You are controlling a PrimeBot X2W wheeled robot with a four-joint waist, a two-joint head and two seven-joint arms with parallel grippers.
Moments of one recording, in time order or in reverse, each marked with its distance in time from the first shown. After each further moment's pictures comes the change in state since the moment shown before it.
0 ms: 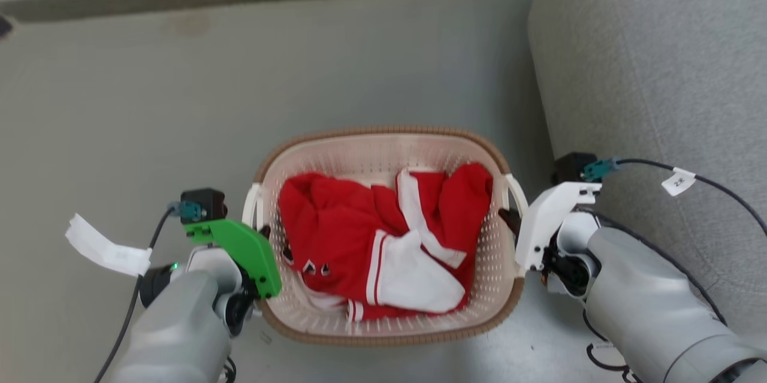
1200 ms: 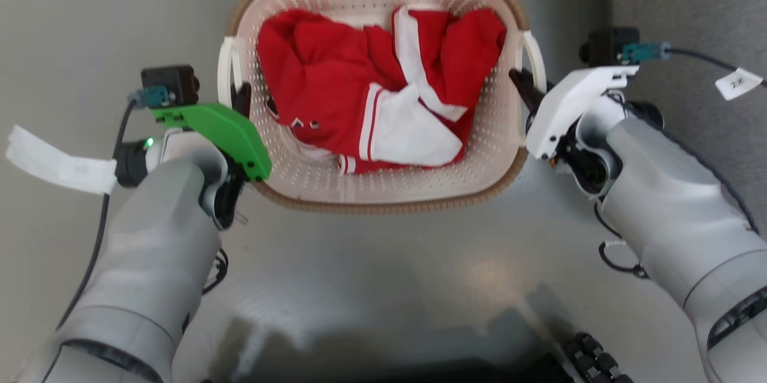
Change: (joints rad) left arm -0.258 0.001 0.010 -0.011 0.015 0.014 -0.160; right arm -0.228 -0.063 0.023 -0.088 0.008 0.000 -0.146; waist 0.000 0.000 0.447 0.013
